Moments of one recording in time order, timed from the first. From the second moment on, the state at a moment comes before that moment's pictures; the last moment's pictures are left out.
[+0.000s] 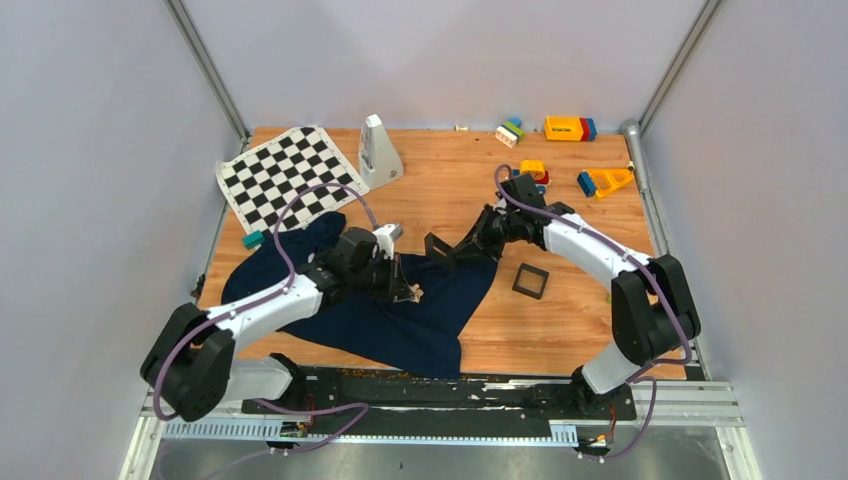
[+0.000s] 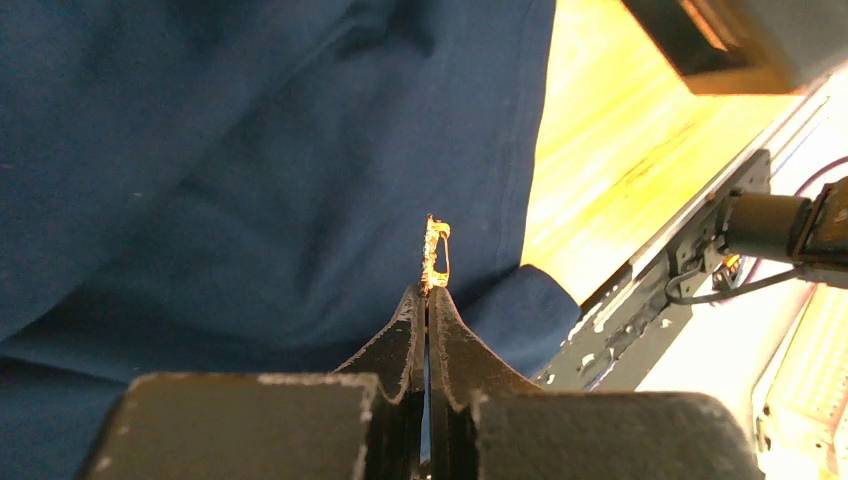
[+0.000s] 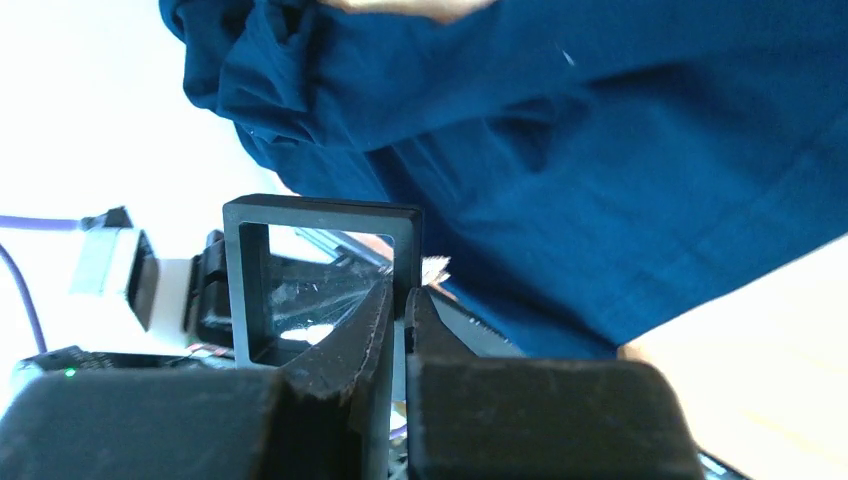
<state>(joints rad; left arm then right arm) -0.63 1.21 0.62 -0.14 0.35 -0.53 0.43 1.61 1.12 -0.44 -0.55 0.96</state>
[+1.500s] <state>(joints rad) -0.98 0.80 0.24 0.68 0.26 0.59 0.49 1.29 0.88 -0.30 -0.77 1.59</state>
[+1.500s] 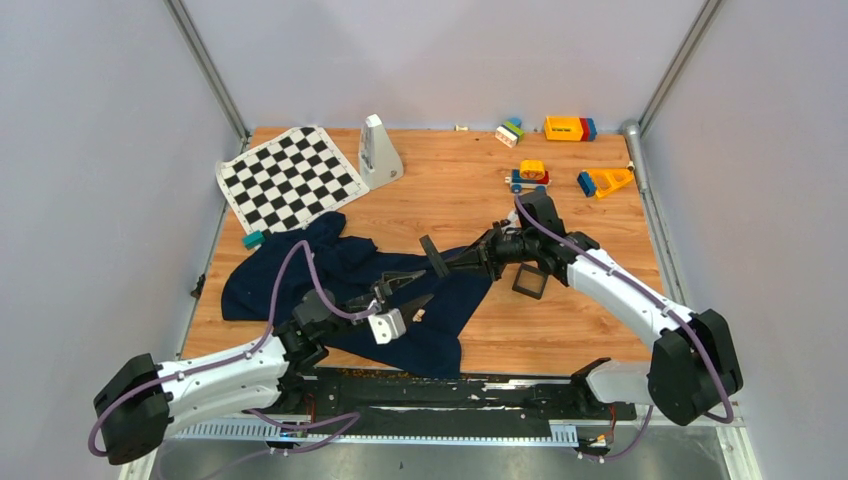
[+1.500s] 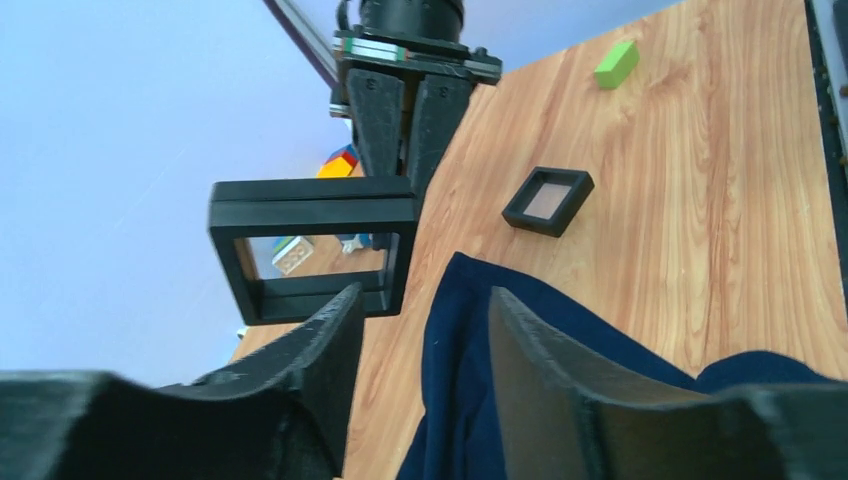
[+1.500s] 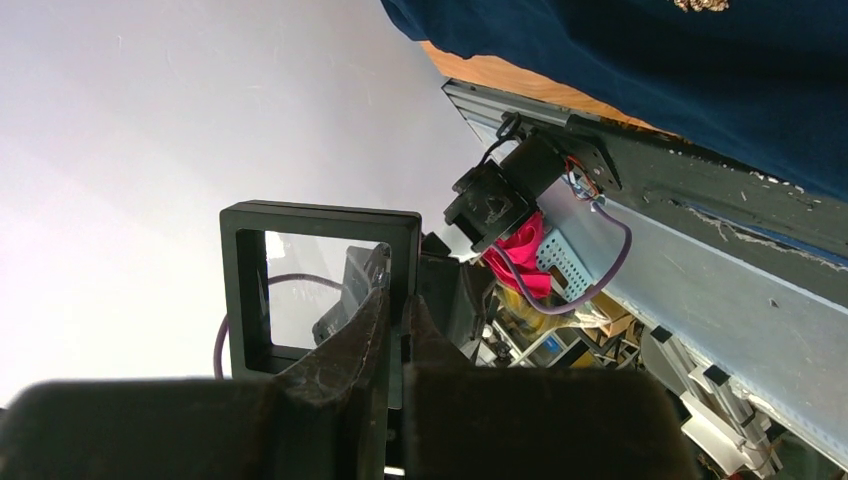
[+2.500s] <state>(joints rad) -0.98 0.99 0.28 0.83 0.25 0.63 0.53 1.27 0.84 -0.25 -0.80 1.64</state>
